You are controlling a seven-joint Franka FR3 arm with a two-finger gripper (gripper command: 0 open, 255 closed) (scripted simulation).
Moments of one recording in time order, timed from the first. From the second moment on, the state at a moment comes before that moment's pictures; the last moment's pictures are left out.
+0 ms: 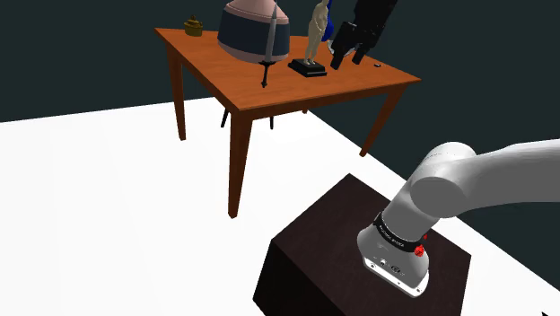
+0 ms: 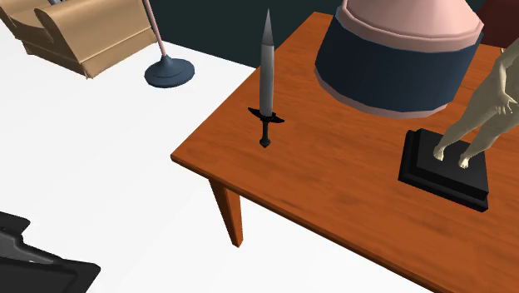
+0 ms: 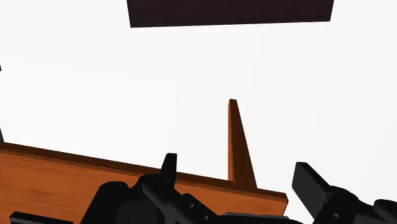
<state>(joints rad) 0.00 -0.83 0.06 -2.34 -0.06 1.68 0.14</state>
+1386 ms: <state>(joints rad) 0.22 -0.11 -0.48 -1.84 0.13 1.81 -1.00</state>
